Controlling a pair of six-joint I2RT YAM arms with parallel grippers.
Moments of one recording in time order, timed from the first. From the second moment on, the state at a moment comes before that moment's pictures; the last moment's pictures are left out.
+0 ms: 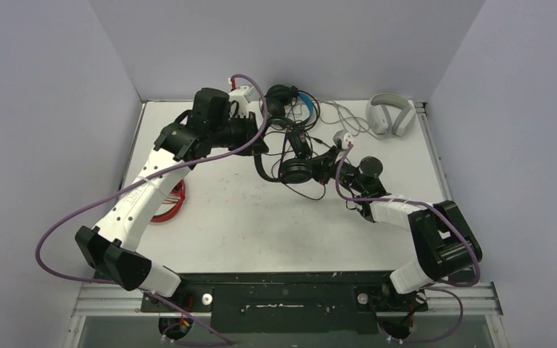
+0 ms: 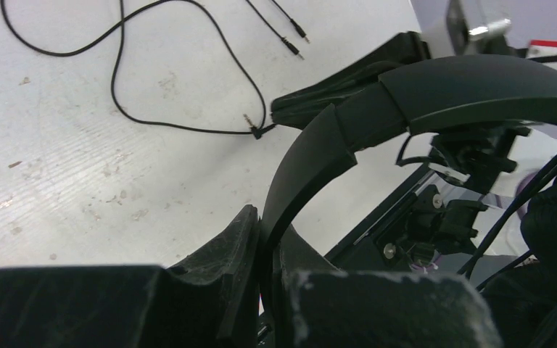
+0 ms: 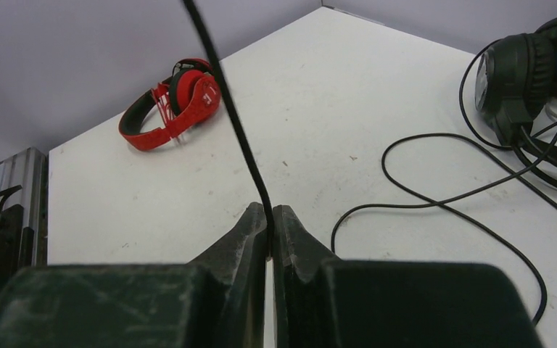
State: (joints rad) left arm -0.53 1.47 1.65 -0.79 0.31 -0.38; right arm 0.35 1.48 0.57 1.01 -0.69 0.29
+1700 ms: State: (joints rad) left arm -0.55 1.34 1.00 -0.05 -0.28 -0.87; right arm 0.85 1.52 0.85 0.82 0.12 0.85
